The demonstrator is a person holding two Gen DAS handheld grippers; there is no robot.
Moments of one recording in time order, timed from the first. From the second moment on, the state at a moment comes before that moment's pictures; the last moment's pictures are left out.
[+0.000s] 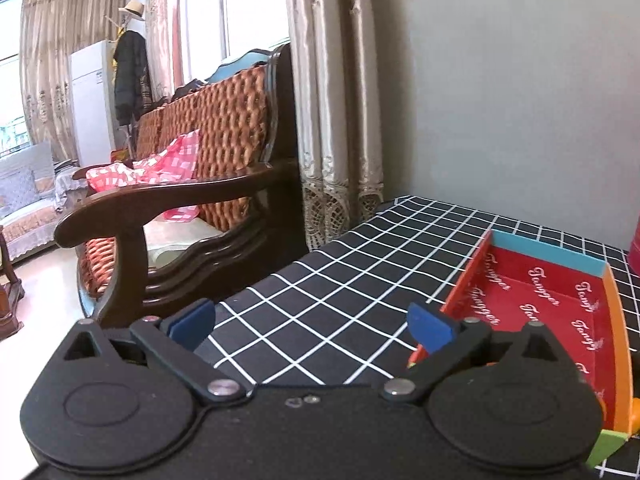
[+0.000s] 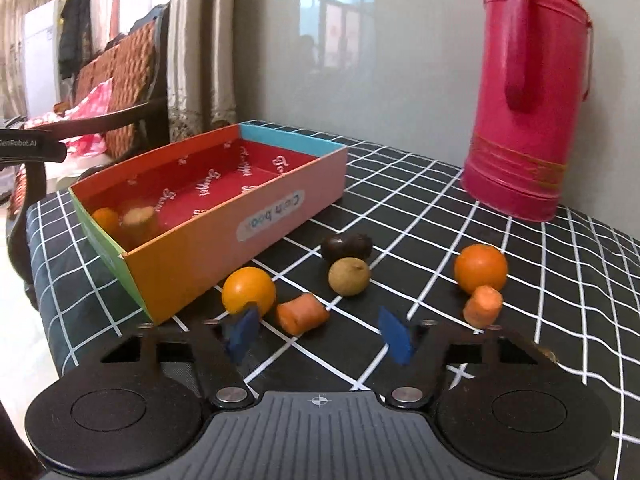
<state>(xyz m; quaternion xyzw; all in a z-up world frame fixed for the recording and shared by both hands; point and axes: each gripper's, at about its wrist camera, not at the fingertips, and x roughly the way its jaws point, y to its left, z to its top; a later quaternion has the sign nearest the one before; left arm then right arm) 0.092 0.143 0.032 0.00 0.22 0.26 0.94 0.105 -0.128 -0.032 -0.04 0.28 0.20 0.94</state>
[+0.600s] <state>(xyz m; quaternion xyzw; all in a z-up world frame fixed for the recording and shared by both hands) 0.095 0.148 0.030 -0.01 0.23 0.26 0.94 0.118 -0.138 -0.030 0.03 0.29 0.23 0.93</state>
